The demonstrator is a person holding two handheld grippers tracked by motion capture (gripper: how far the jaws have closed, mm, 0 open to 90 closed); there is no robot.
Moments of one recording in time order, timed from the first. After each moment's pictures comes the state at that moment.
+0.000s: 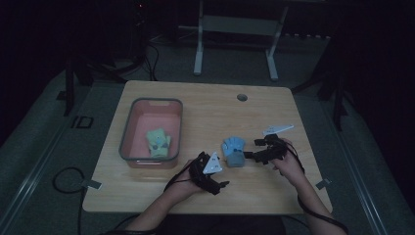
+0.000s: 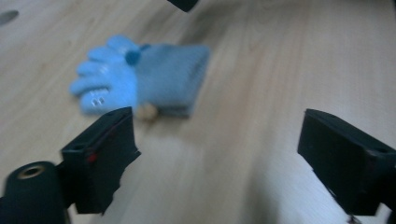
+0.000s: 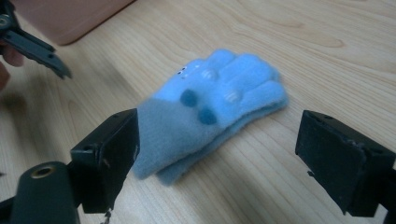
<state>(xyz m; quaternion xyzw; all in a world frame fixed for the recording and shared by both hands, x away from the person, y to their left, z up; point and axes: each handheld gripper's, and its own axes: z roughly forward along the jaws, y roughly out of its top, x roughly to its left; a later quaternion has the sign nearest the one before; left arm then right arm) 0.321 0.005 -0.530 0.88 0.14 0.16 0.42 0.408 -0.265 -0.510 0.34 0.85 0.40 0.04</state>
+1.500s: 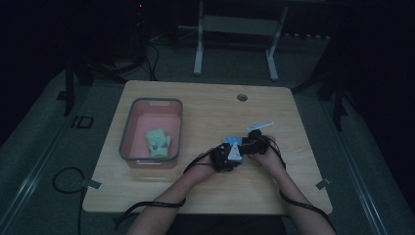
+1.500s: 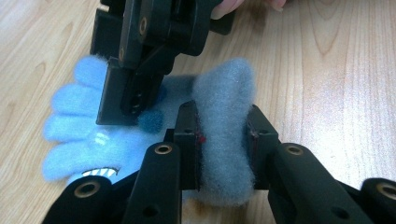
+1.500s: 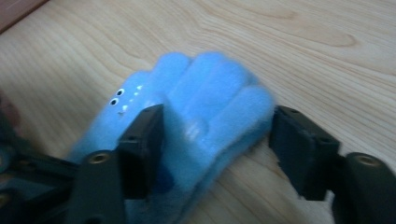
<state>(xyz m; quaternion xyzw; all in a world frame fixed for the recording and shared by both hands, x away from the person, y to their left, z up) 0.380 -0.051 -0.550 0.92 0.09 0.16 0.36 0.447 -0.223 -0.548 0.37 0.85 0.37 0.07</state>
